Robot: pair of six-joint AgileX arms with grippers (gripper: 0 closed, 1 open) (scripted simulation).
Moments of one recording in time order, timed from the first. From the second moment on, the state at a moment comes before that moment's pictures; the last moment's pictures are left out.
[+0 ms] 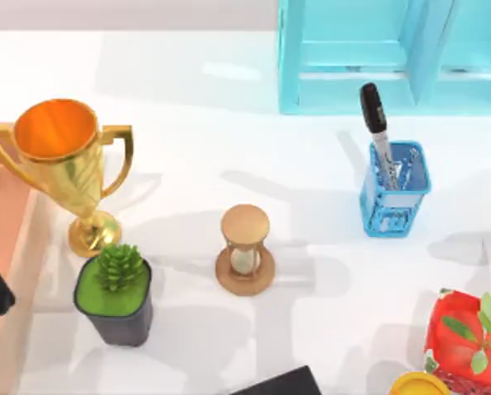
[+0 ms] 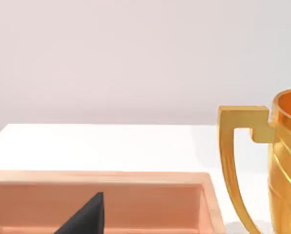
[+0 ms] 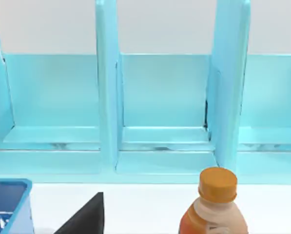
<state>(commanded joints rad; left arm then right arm) 0.00 0.00 0.00 0.00 0.00 0.00 0.00 0.00 0.00 0.00 0.00 0.00</state>
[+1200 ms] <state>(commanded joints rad) -0.62 1.46 0.68 0.88 -0.11 -0.41 0.00 0.00 0.00 0.00 0.00 0.00</state>
